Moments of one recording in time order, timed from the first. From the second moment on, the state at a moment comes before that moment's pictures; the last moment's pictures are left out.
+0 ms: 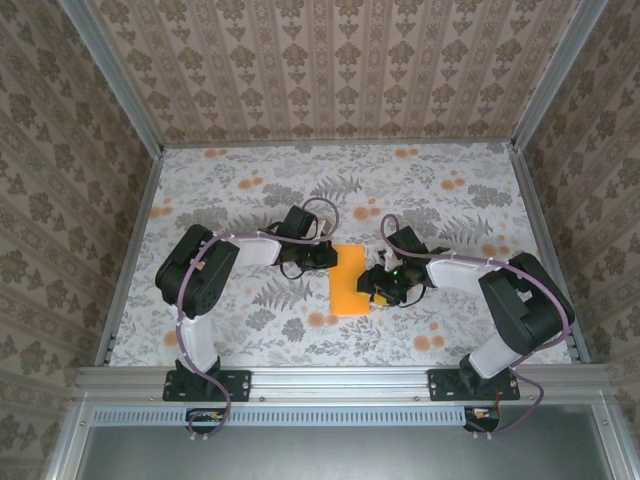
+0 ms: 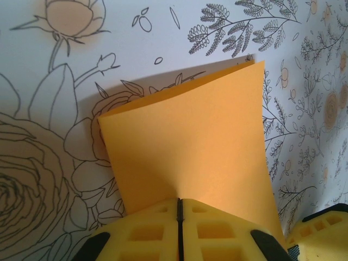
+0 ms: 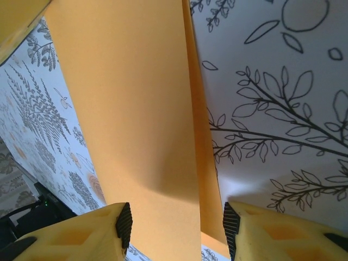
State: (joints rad) left arm -0.65 1.90 1.00 -0.05 0.50 -0.58; right arm 0.46 1.58 0.69 -0.27 -0.58 0.79
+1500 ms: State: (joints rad) left arm -1.26 1.58 0.92 -0.35 -0.07 -0.17; right arm 0.42 1.73 0.86 -0.14 -0.61 0.90
